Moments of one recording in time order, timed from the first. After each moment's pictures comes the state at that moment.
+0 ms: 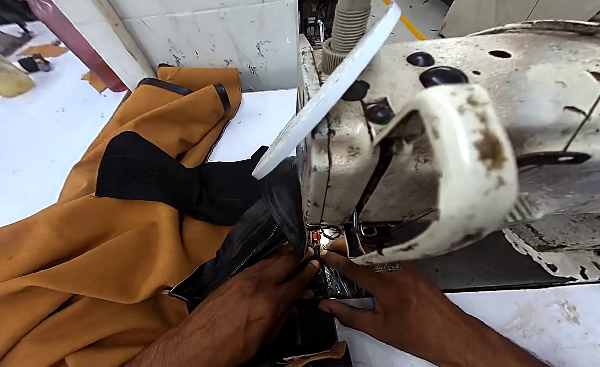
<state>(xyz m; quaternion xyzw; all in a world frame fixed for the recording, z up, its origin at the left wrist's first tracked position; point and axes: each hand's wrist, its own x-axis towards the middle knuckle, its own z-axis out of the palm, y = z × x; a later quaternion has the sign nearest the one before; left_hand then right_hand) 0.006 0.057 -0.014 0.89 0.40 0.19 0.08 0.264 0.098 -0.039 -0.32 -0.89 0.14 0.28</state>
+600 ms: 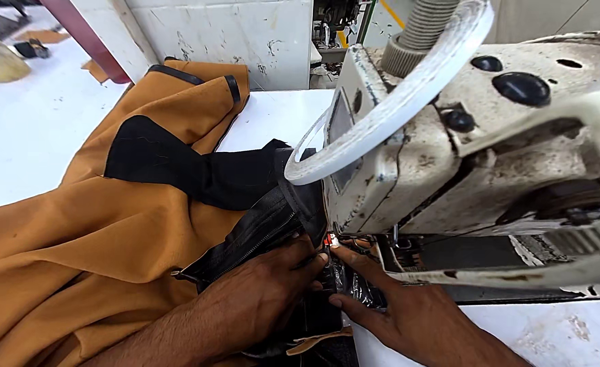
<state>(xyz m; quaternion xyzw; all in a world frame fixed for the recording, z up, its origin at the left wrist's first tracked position) 0.000 0.081 -0.010 0.91 0.37 0.18 0.08 0.264 0.097 -0.038 -0.41 -0.87 0.12 0.26</state>
